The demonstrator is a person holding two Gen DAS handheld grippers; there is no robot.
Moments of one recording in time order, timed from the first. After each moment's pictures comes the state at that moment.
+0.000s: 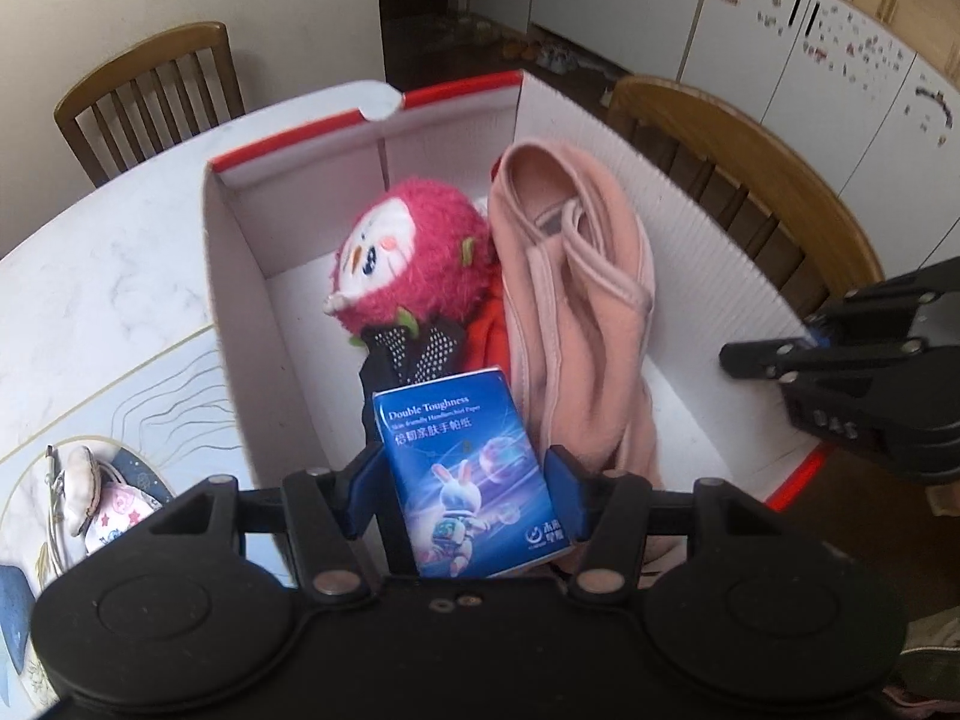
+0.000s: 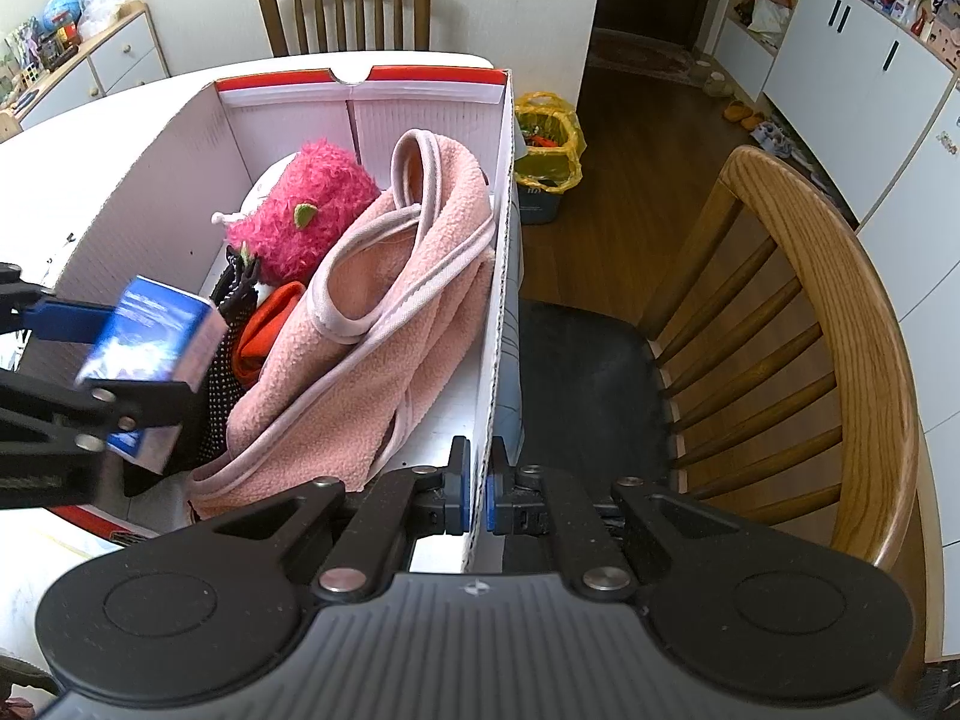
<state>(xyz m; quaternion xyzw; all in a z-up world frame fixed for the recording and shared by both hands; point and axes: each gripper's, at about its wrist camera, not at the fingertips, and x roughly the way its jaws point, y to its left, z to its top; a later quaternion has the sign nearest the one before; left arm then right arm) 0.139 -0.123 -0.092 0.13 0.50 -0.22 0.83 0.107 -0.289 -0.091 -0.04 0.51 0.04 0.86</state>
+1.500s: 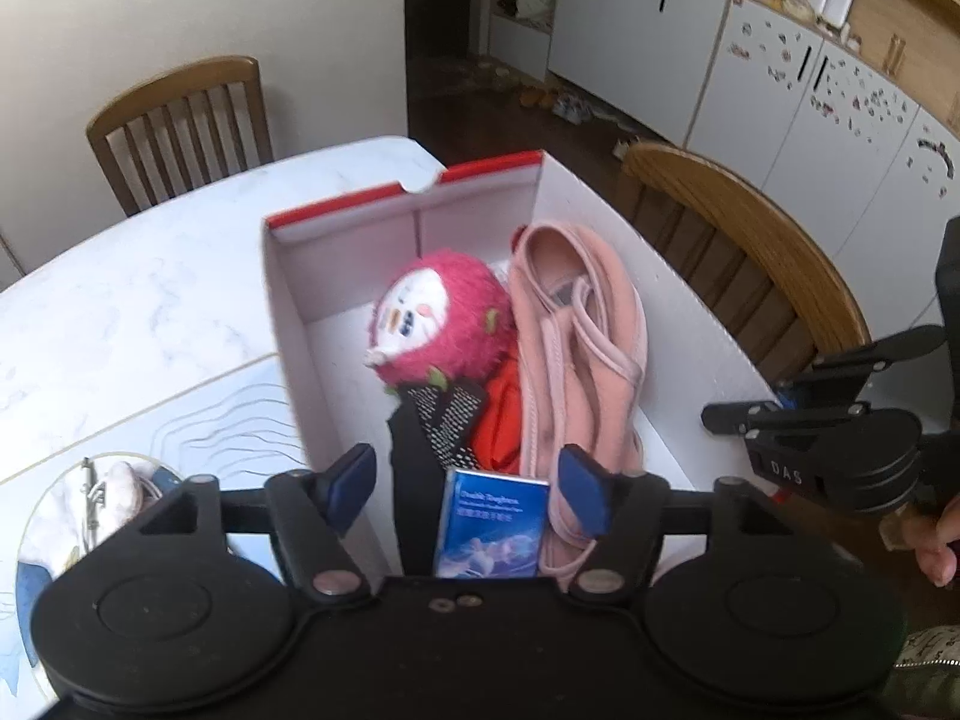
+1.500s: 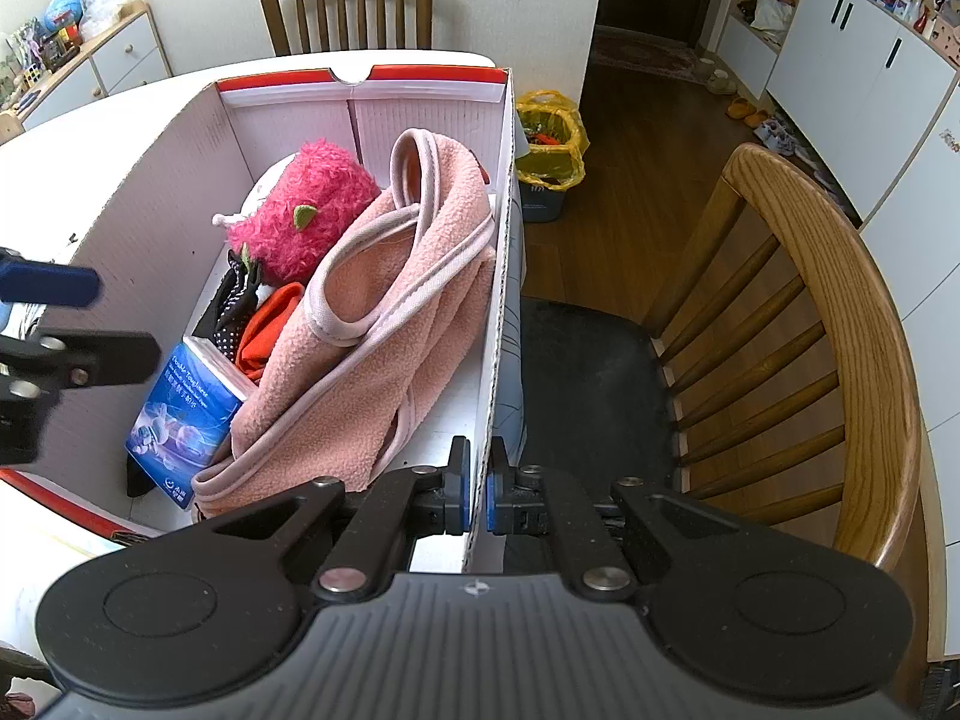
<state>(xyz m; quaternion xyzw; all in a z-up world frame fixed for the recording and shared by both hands) 0.130 -0.104 -0.049 0.10 0.46 -0.21 0.86 0.108 -0.289 -0.092 -0.04 0.51 0.04 0.86</state>
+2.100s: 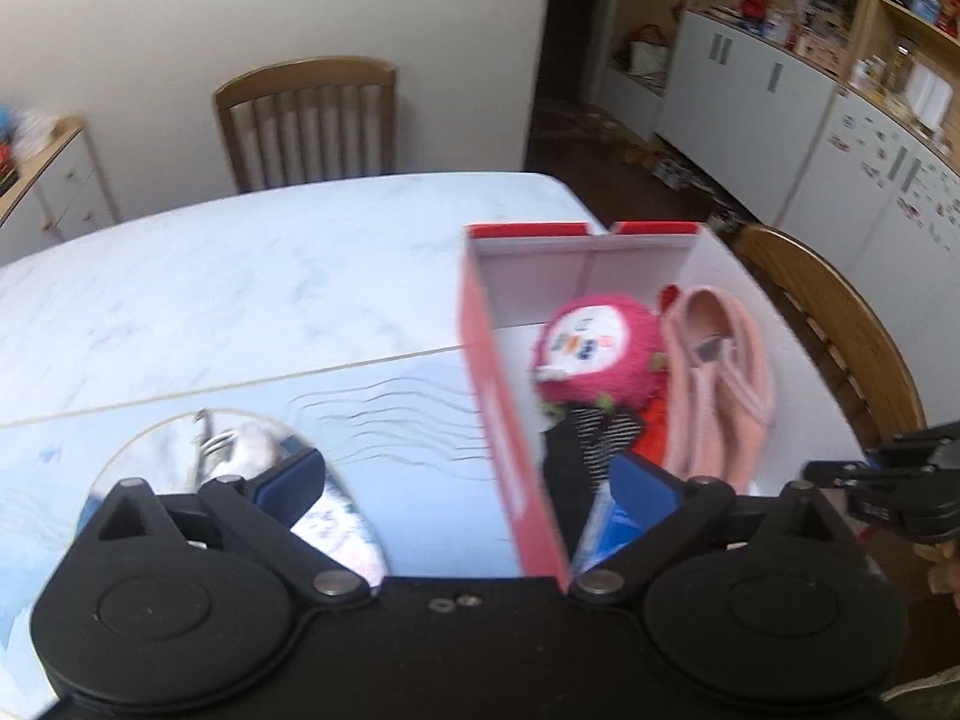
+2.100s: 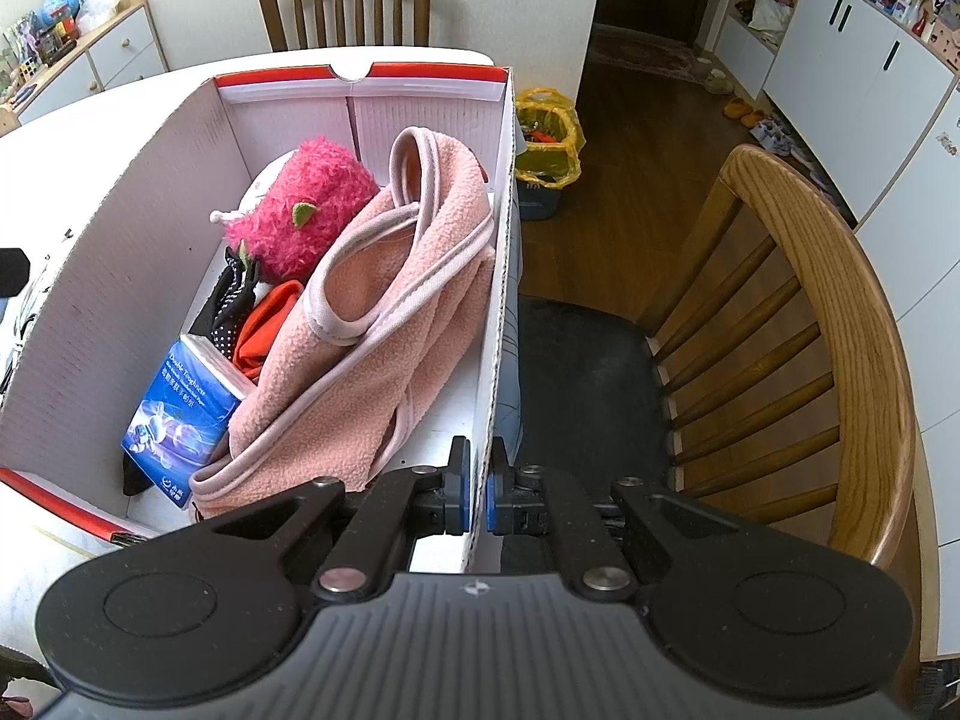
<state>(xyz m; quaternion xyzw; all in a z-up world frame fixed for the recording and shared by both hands) 0.135 -0.022 -0.037 0.02 0.44 -0.11 0.89 0.109 -0.287 -0.092 -0.04 0.51 0.04 0.86</state>
